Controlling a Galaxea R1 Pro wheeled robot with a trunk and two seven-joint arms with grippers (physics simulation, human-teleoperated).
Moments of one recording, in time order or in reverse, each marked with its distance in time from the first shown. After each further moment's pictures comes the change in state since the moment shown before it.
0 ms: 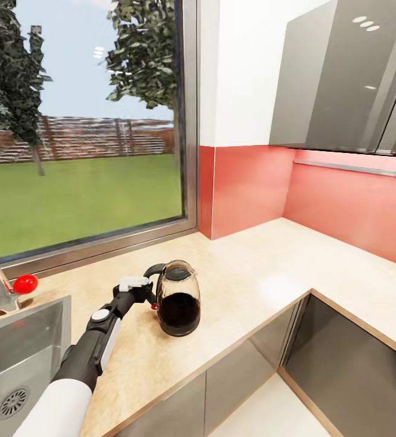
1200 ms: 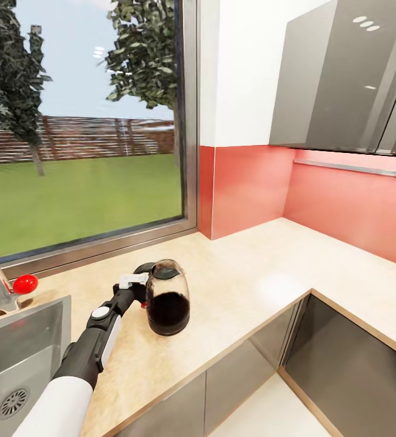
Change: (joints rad) left arm -0.010 -0.003 0.003 -0.010 0.002 -0.002 0.001; right arm 0.001 0.000 0.000 0.000 -0.001 0.000 0.000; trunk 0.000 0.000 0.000
